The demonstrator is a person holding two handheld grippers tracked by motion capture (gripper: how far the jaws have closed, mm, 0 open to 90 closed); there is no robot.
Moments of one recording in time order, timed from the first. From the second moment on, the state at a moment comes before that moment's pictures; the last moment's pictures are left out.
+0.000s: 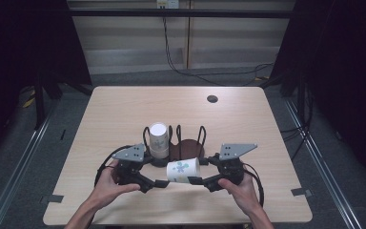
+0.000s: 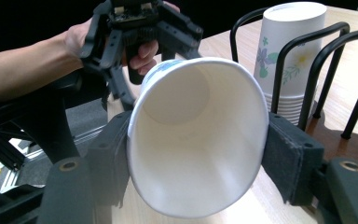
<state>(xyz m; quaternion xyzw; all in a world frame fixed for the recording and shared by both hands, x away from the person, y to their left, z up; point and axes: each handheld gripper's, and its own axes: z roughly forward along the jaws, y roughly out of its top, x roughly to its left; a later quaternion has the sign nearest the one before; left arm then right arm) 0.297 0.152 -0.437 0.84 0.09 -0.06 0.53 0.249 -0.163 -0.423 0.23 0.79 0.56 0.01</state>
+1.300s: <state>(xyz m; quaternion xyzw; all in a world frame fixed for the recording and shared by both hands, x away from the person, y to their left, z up) 0.301 0.187 -0.447 0.85 0.15 0.00 0.50 0.246 -0.217 -0.409 0.30 0.81 0.50 0.05</state>
